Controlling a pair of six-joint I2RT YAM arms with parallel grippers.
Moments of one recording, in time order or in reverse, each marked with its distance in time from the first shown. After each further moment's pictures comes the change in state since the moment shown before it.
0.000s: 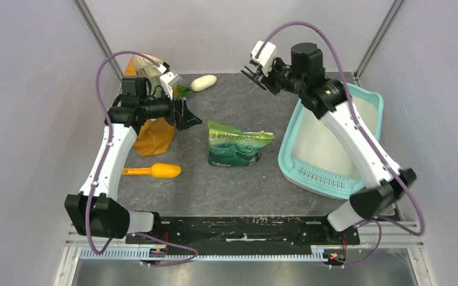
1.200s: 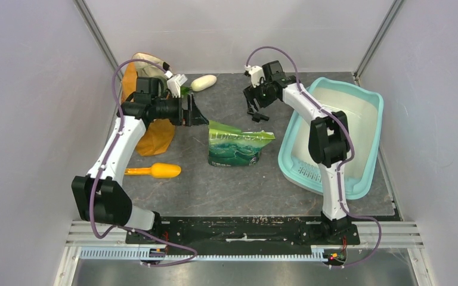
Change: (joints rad) left arm -0.053 0.105 0.004 -0.039 -0.117 -0.265; right arm -0.155 0.755 0.189 -0.024 0.023 0.335
